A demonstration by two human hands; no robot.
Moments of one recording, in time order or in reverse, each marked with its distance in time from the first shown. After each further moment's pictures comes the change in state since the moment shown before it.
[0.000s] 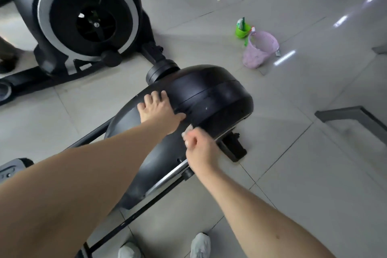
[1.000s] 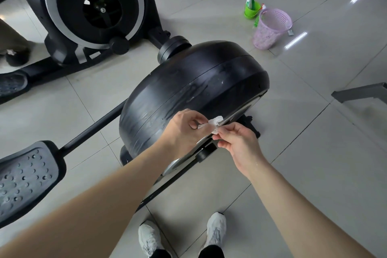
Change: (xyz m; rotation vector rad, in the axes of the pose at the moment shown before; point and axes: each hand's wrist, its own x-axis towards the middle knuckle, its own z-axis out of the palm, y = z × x) left_hand -0.112 -0.026 0.025 -0.863 -0.182 0.241; right_hand -0.047 0.012 -0.049 0.878 -0.165 0.527
